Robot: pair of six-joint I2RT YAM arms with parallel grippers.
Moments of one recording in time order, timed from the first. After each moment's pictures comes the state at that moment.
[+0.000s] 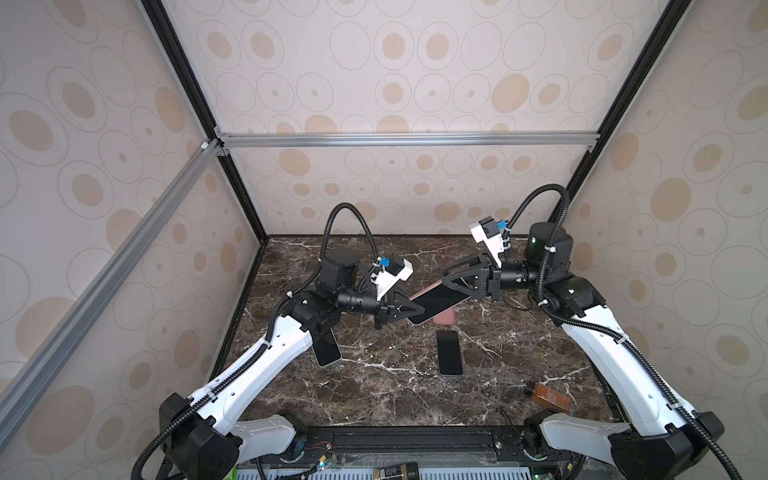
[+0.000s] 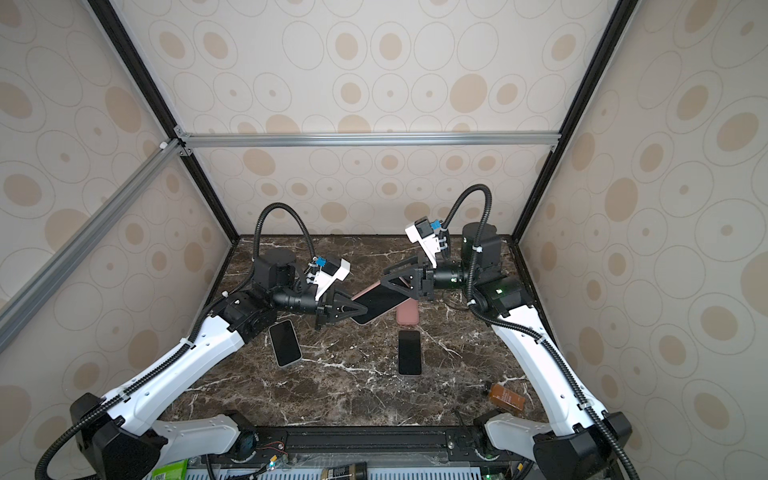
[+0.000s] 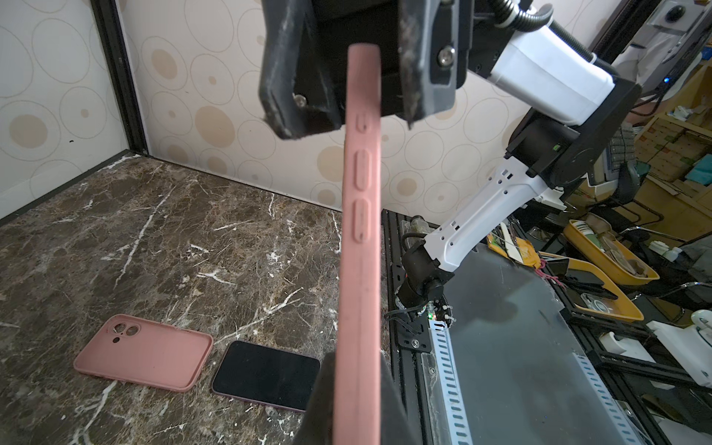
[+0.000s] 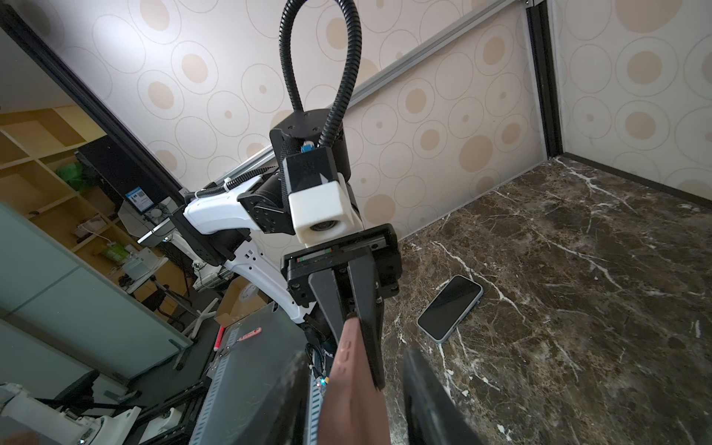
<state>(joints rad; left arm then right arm) -0.60 1.22 1.17 -0.31 0.95 0.04 0.35 1.20 1.32 -0.34 -1.16 0.28</state>
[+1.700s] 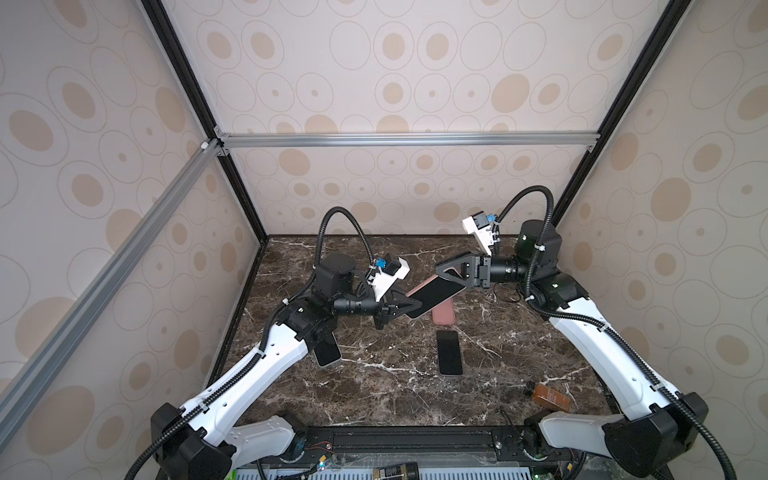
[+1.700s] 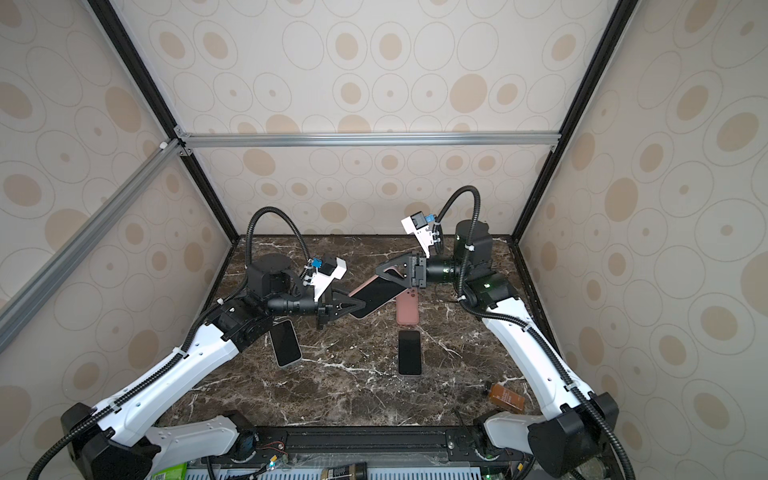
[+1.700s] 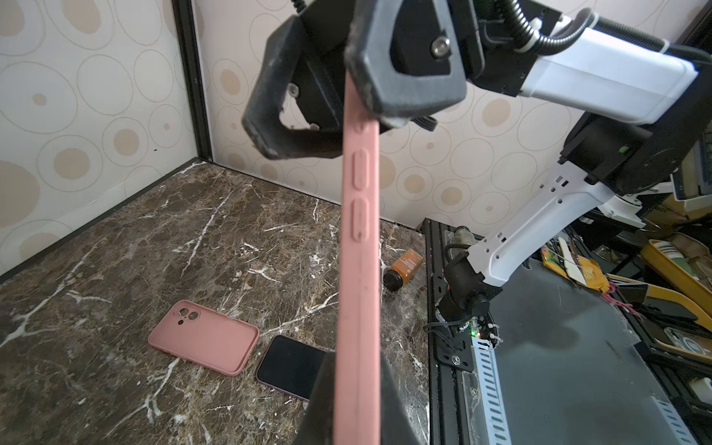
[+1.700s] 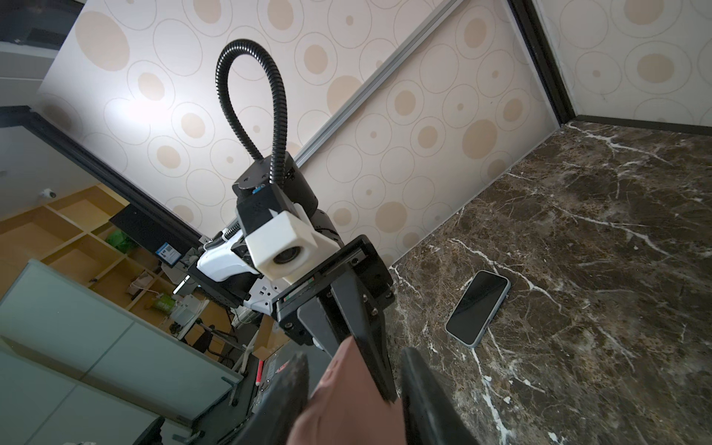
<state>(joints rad) -0.61 1.16 1.11 -0.26 0.75 0.03 0.36 1.27 1.29 -0.15 -1.12 0.60</state>
